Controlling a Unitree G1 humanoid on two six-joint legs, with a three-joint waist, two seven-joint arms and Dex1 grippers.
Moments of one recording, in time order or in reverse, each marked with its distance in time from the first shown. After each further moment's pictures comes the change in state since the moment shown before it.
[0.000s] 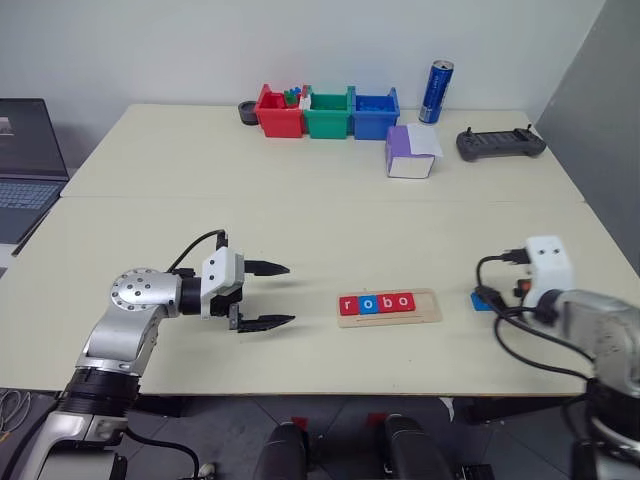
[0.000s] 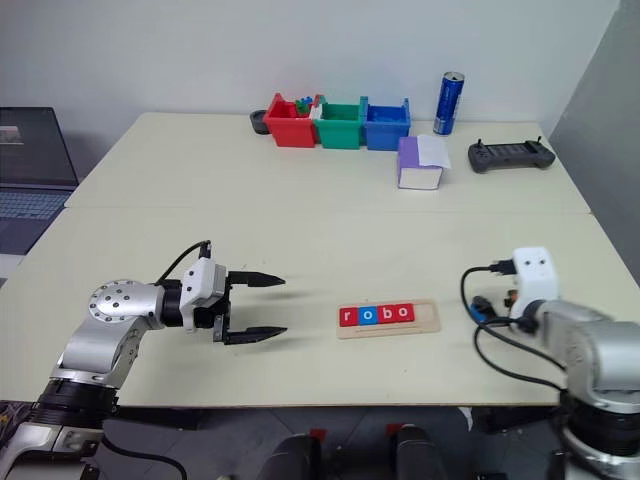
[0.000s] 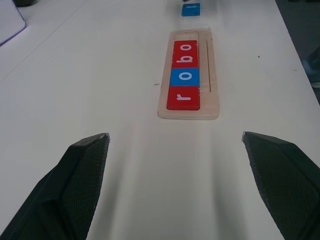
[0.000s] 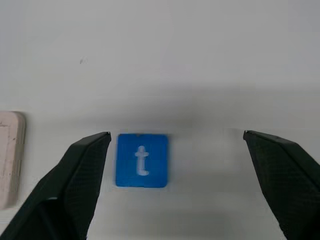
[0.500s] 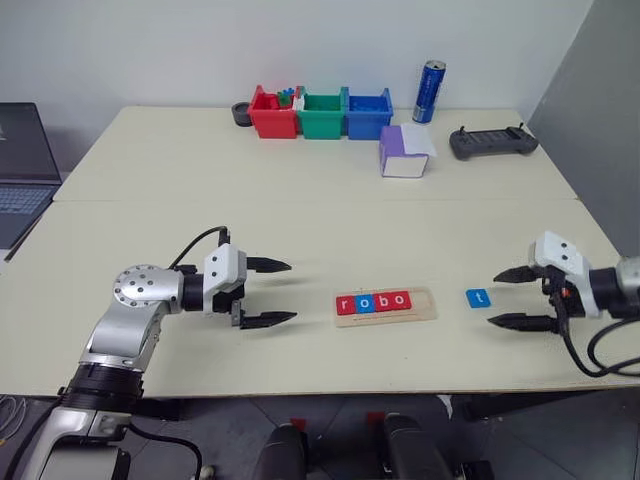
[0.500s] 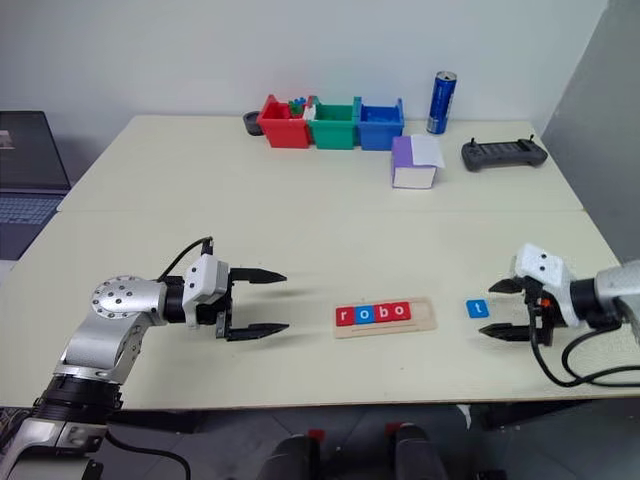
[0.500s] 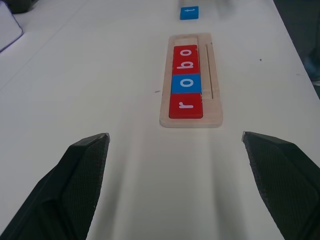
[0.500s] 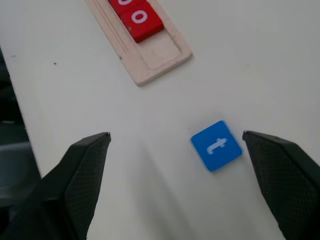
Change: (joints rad) left arm -0.021 -0.008 -0.001 -0.001 0.008 0.002 0.000; right arm 0.000 -0.511 0.379 0.543 -0.067 -1.205 1.063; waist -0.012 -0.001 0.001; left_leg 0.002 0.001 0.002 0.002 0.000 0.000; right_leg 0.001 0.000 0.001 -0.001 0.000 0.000
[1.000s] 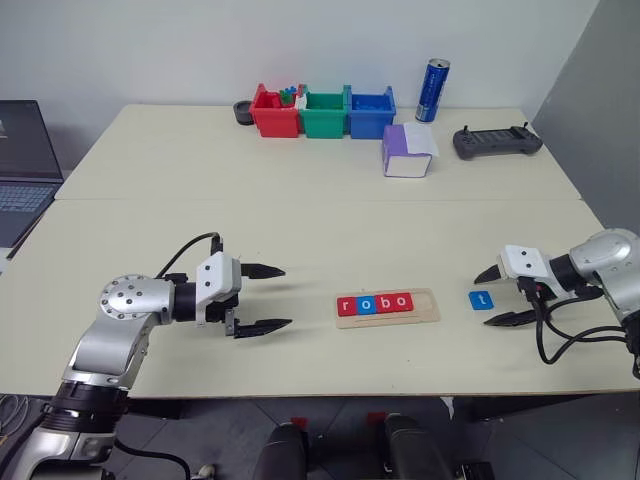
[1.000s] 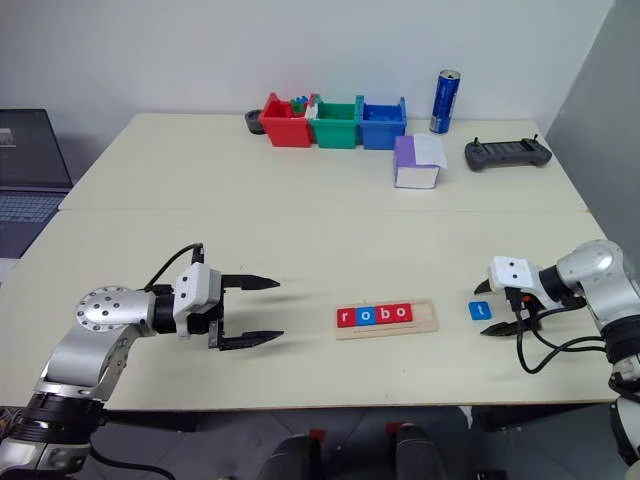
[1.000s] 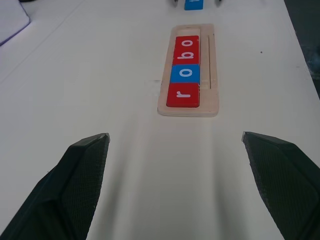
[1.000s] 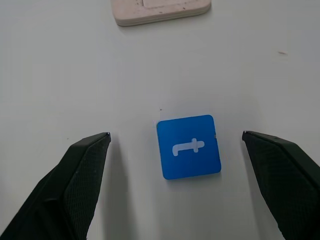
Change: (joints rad) left arm 0.110 0.039 0.050 -0.140 -0.007 0.061 0.058; right arm -0.334 0.206 0.249 0.638 -0.275 -0.569 0.164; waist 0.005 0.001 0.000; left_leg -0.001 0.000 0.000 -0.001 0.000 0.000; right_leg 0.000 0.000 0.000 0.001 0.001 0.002
